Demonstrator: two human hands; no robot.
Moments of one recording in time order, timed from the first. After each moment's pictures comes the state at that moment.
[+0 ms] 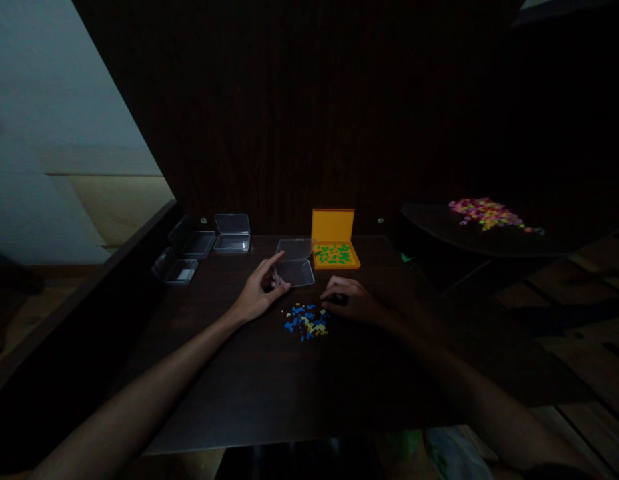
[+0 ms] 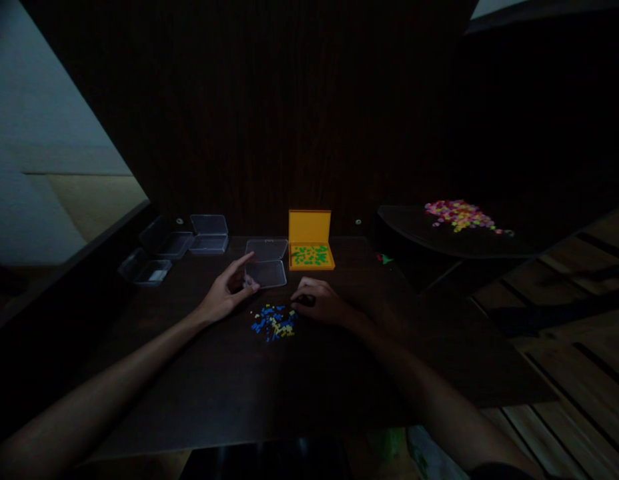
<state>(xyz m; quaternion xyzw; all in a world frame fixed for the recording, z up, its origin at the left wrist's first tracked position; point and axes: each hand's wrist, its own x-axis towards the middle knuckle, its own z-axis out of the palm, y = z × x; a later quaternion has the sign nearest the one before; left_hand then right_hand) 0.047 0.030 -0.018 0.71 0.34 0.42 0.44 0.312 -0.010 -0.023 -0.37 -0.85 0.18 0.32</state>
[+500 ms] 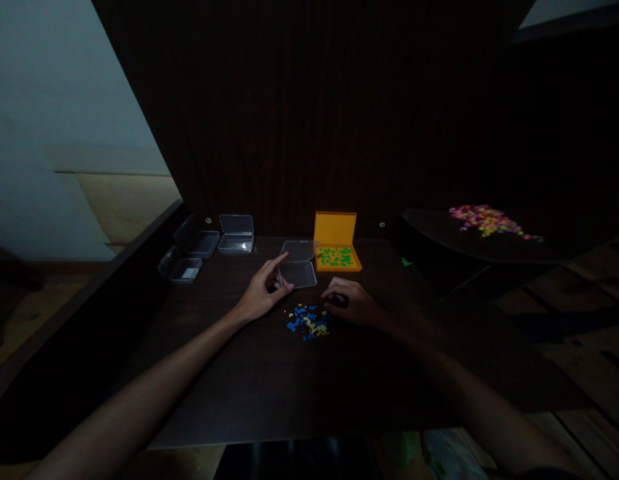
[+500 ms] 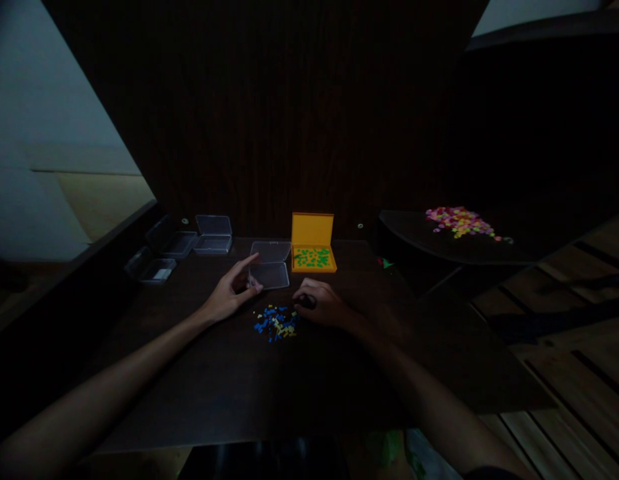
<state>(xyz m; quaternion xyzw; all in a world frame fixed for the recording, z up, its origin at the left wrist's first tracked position) 0.048 0.030 -0.019 0.72 0.33 0.43 0.44 0.309 -0.011 -0.022 -0.39 -0.85 0.17 0.31</state>
